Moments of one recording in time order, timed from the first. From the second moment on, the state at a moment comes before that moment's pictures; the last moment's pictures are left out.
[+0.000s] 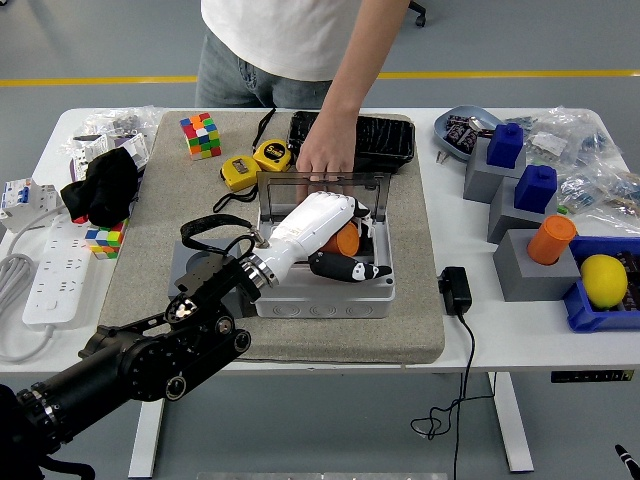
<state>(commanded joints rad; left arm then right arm) -0.62 0.02 -0.61 -0.95 1.81 0.40 -0.27 0.13 -0.23 0.69 0.21 -0.69 -0.18 0.04</state>
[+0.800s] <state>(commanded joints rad) -0.60 0.05 -0.65 -1.00 1.87 0.31 -0.24 0.13 -0.23 0.70 0.21 -0.69 -0.18 0.04</state>
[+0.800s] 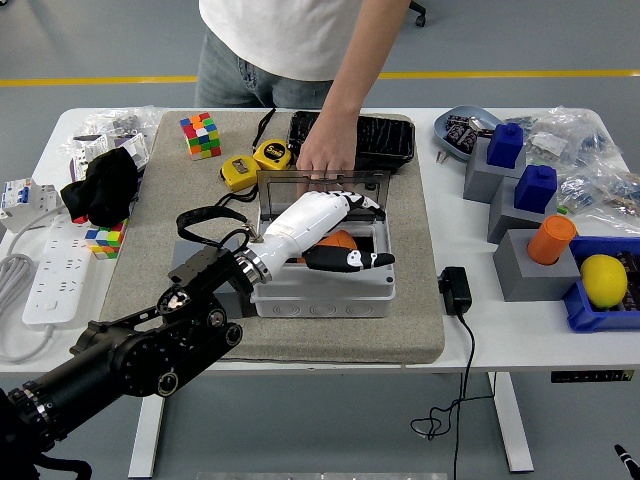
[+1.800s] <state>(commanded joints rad) -0.55 0.06 -1.01 -1.38 1.03 -0.13 0.03 0.12 -0.23 0.70 0.21 -0.68 -0.18 0.04</state>
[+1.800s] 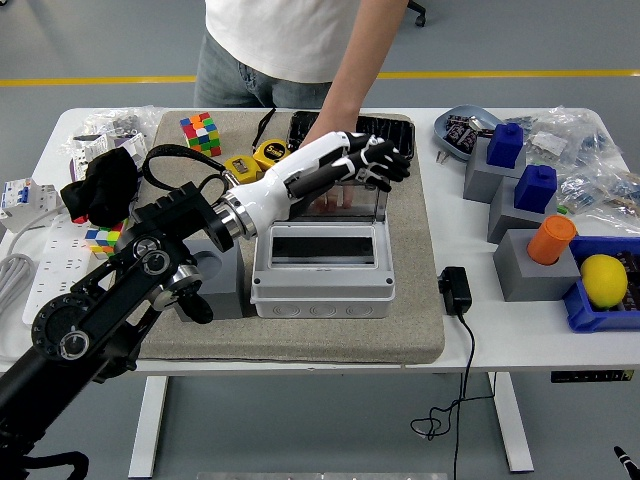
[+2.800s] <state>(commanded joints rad) -0.64 0.08 -0.90 -1.21 1.82 -0.01 0.03 0.13 -0.23 0.70 0.21 -0.69 -0.18 0.04</state>
